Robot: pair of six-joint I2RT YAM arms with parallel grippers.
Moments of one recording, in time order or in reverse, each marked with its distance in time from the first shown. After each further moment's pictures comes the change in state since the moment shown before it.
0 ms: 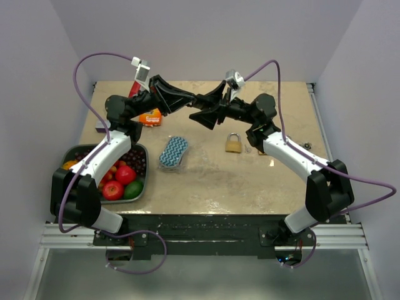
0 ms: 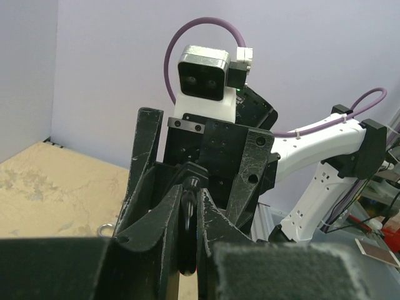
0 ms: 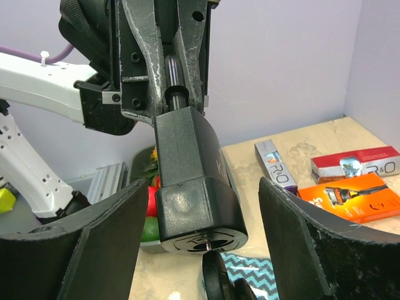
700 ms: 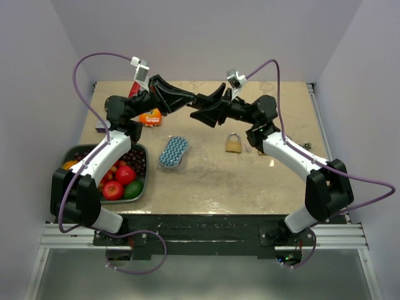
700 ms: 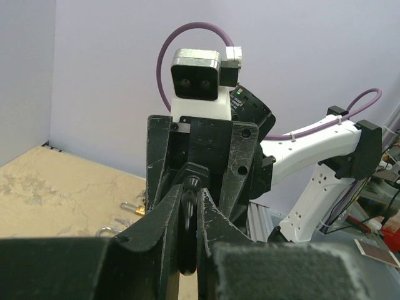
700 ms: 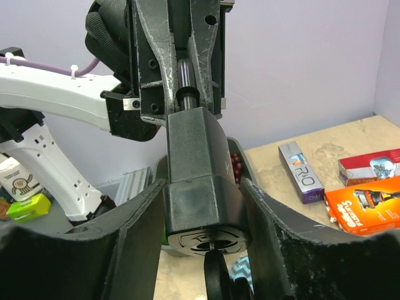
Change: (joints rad) left arm -0.001 0.001 0.000 0.016 -0.002 -0.008; right arm -0.001 0.003 -0.007 0.065 -0.033 0.130
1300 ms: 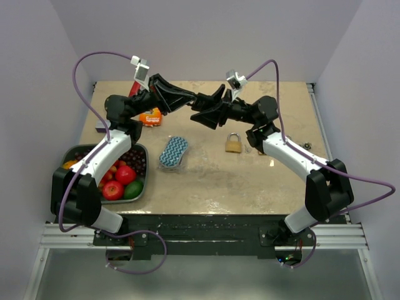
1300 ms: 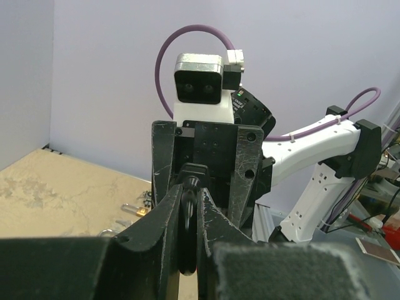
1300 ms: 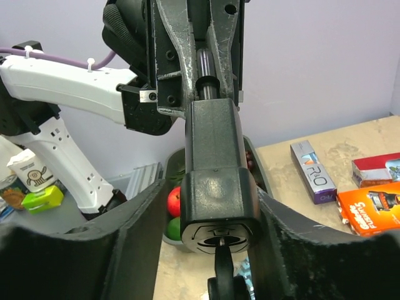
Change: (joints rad) left arm 0.000 0.007 0.013 0.005 0.005 0.000; right arm 0.000 0.000 -0.005 0.028 -0.045 0.031
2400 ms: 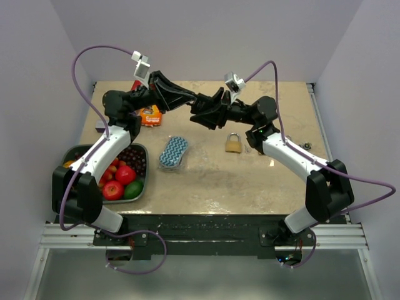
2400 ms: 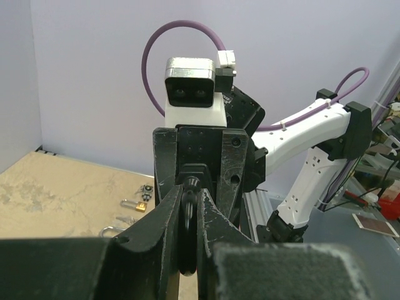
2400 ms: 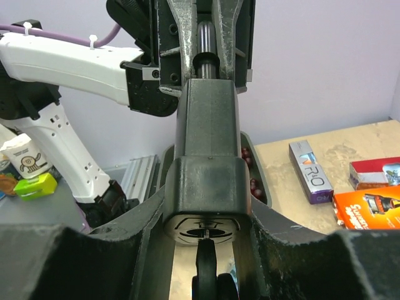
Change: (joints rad) left arm 0.016 0.021 0.073 -0.011 0.093 0.005; right arm 0.007 -0.006 -0.005 -0.017 -0.027 -0.063
